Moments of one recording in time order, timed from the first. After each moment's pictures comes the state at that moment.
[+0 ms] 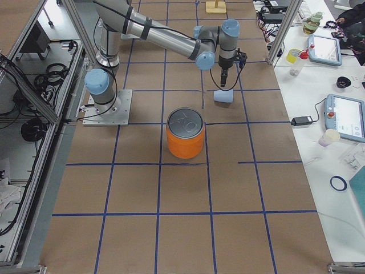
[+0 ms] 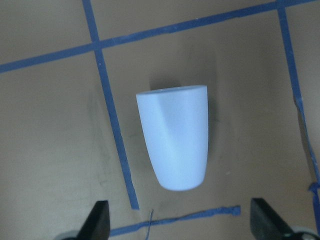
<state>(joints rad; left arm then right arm) -1.58 -1.58 -1.50 -1.57 1.60 0.01 1.48 -1.14 1.59 -2.11 -1.59 0.12</state>
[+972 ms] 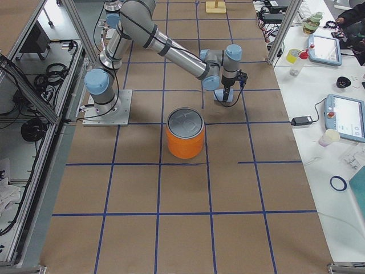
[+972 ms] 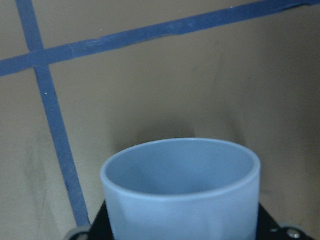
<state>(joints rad) -1.58 -1.58 -1.50 -1.57 1.60 0.00 1.47 -0.97 1.59 -2.25 -1.61 0.12</state>
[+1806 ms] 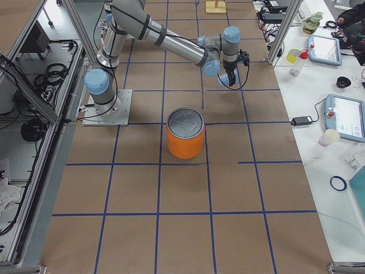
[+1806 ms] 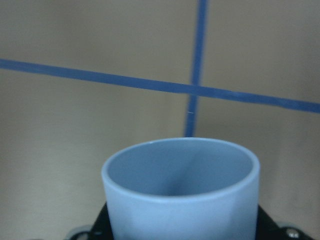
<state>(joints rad) -1.58 -1.58 -1.50 -1.56 1.60 0.00 1.60 -1.04 1.56 -2.29 -1.52 -0.23</state>
